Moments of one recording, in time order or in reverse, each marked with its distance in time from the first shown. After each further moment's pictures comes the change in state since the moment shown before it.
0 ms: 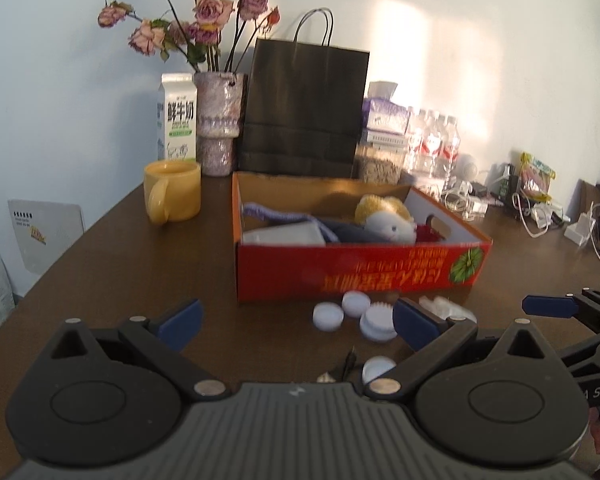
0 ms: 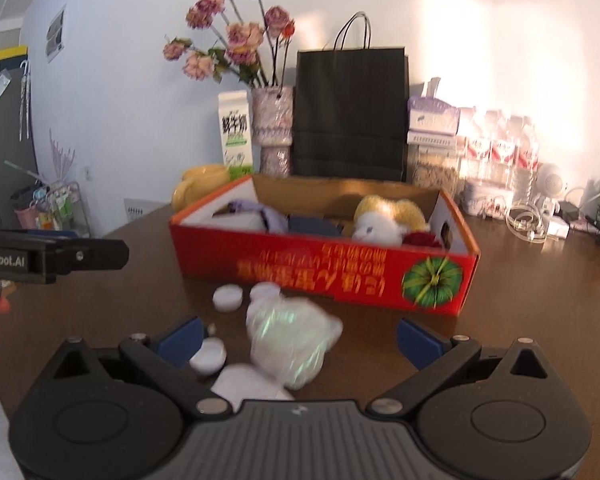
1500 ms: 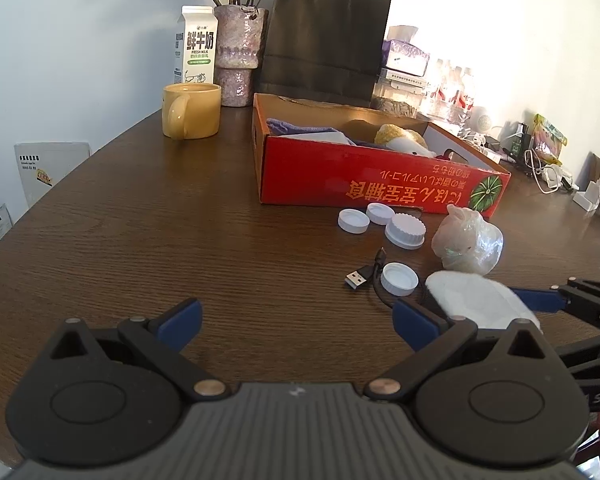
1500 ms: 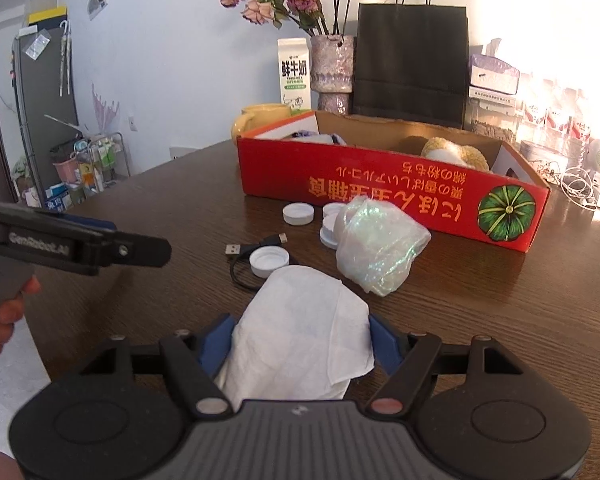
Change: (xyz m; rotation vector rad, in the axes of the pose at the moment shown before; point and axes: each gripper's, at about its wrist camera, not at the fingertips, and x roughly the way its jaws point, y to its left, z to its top) left arm 0.003 0.020 -0.049 -0.043 0.140 0.008; right arm 0.007 0.032 -0.045 -0.071 0.098 0.124
